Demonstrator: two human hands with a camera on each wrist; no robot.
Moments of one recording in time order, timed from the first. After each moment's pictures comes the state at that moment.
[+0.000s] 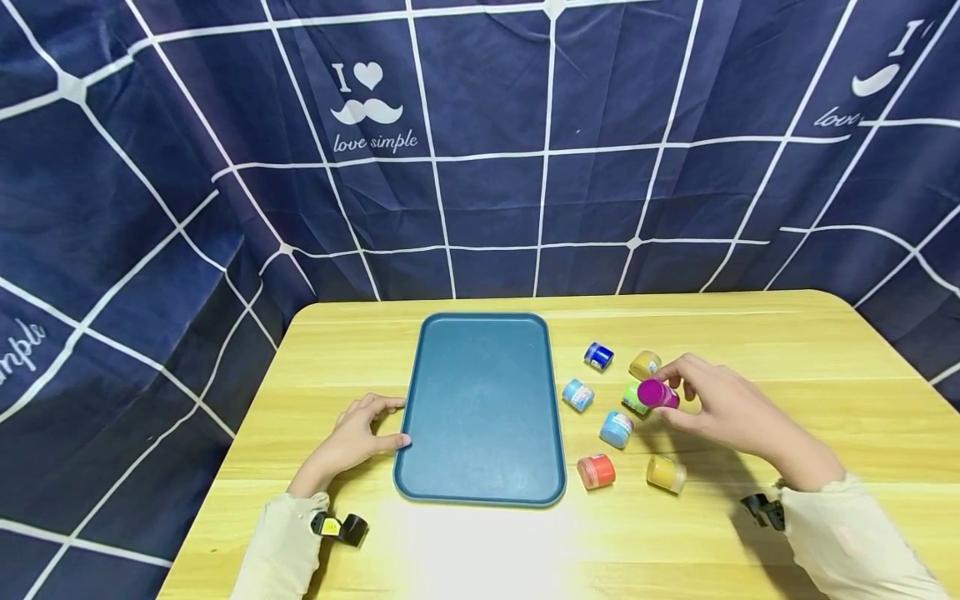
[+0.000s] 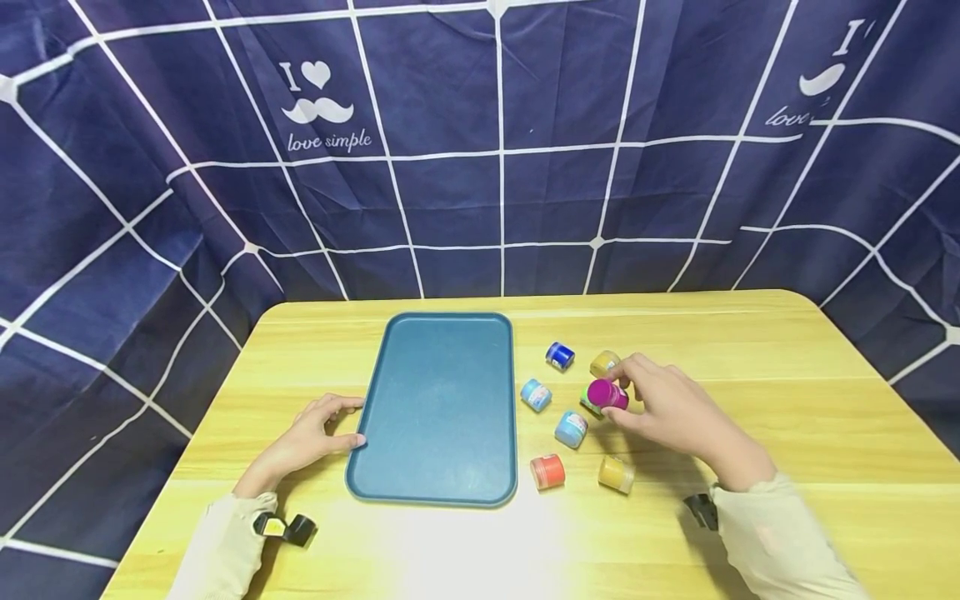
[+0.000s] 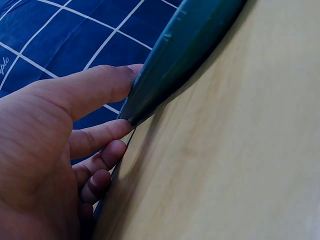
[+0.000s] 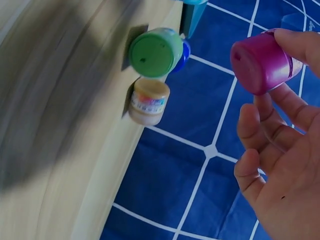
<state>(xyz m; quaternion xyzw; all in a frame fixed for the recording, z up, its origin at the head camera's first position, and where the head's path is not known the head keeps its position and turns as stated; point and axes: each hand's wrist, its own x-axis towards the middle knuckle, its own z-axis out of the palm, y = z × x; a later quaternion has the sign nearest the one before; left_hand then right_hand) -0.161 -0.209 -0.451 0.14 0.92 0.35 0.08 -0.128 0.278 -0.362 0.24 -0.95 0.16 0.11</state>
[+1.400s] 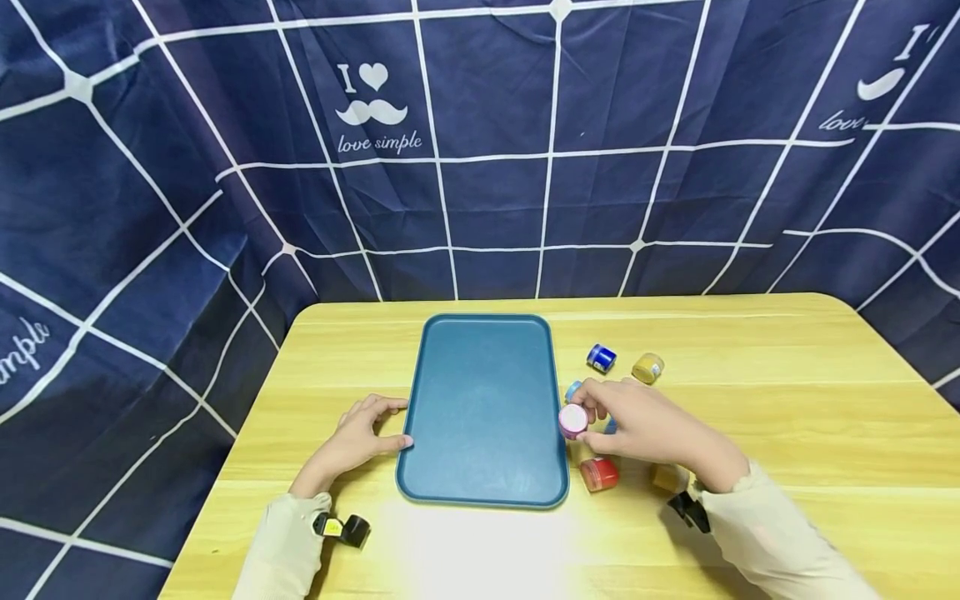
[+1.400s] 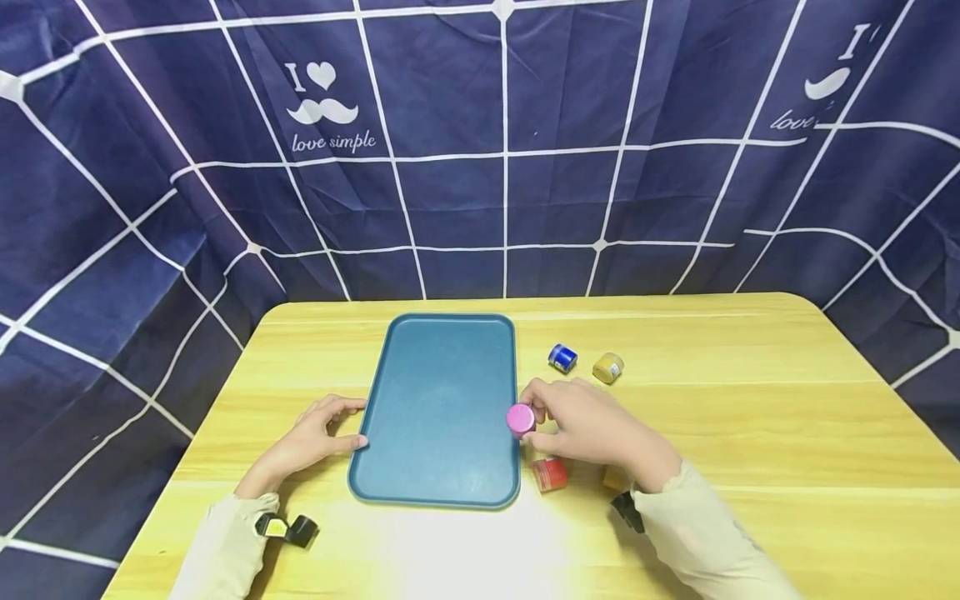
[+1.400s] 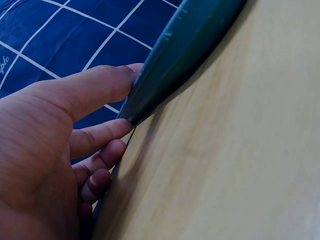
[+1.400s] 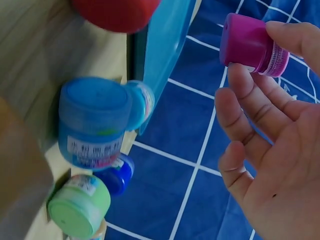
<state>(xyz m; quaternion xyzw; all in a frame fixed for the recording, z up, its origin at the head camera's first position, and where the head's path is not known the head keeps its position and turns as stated) -0.162 -0.209 -0.452 0.14 0.92 0.36 0.08 -0.133 0.190 -0.360 0.32 -0.93 0.18 -0.01</state>
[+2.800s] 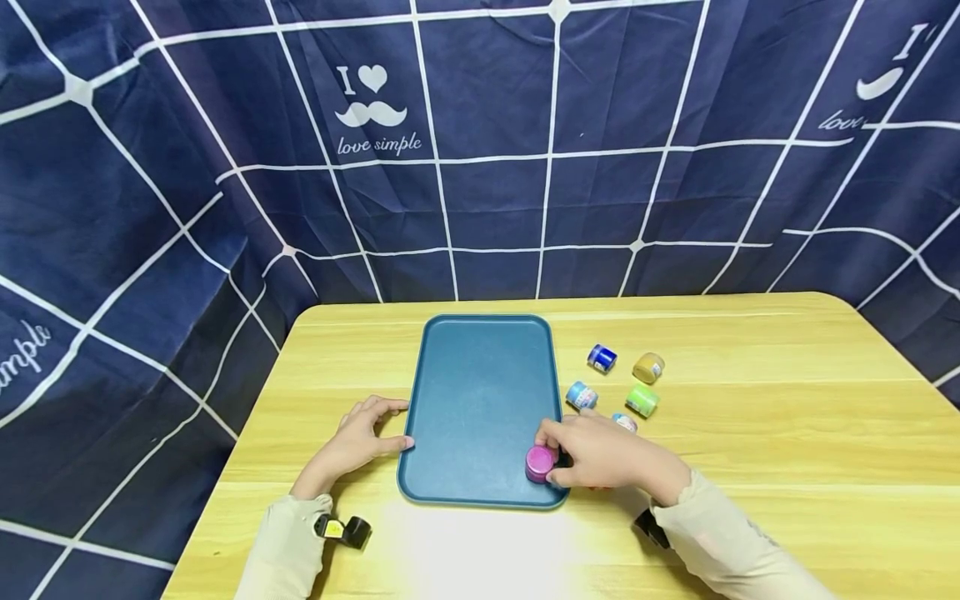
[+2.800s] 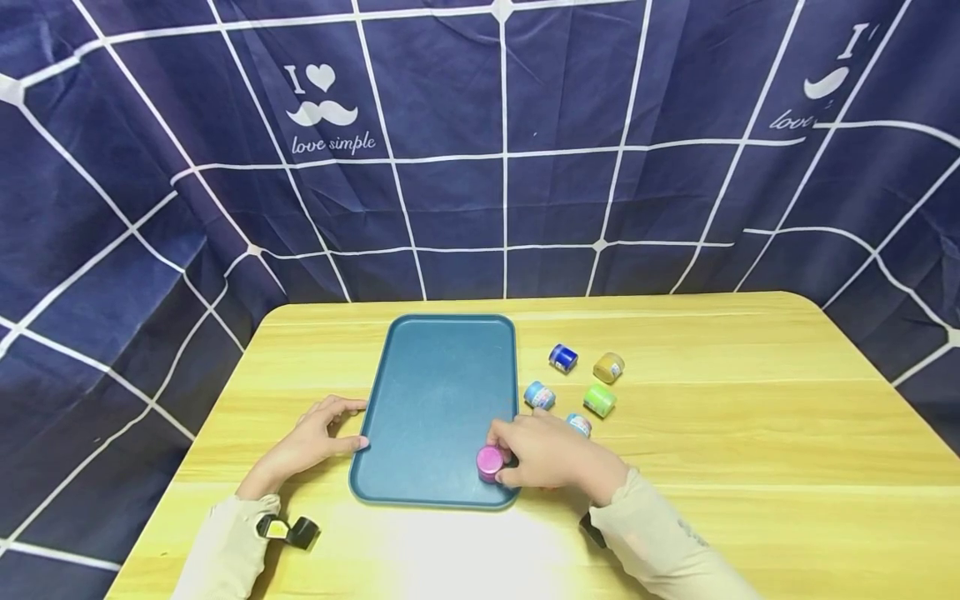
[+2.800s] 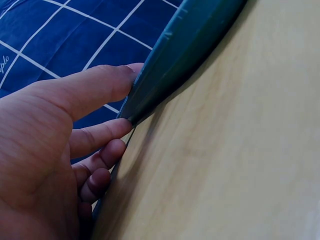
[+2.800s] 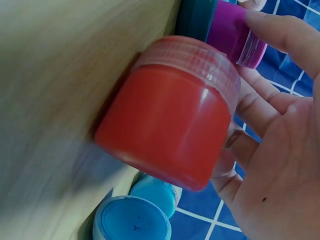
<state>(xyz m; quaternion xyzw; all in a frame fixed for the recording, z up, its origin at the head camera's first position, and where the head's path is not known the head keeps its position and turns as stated) -0.163 -0.209 -0.453 0.14 0.92 0.35 0.08 -0.127 0.152 -0.392 0.34 -0.92 0.14 -0.11</state>
